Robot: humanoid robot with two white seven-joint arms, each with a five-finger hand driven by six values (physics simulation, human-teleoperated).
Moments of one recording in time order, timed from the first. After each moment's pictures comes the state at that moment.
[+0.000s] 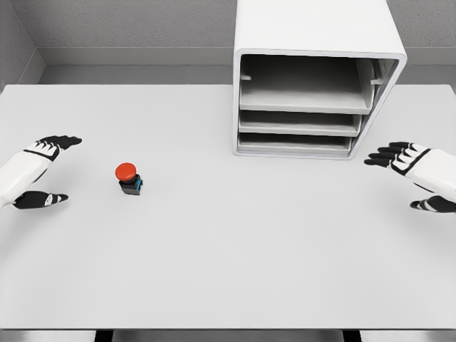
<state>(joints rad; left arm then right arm) 0.02 0.60 0.11 -1.47 -0.51 -0.61 -0.21 0.10 -1.03 0.03 -1.72 0.36 -0.61 0.24</state>
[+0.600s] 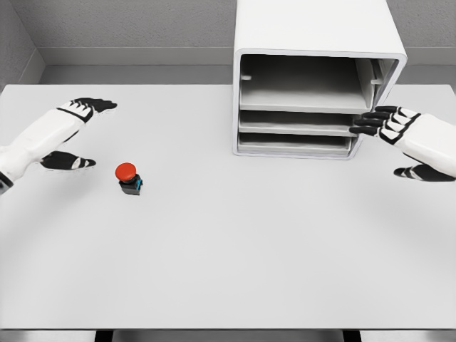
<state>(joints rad) -0.22 0.40 0.18 -1.54 -0.52 -0.61 -0.59 -0.08 -1.00 0.09 -1.76 0.34 -0.61 0.24</state>
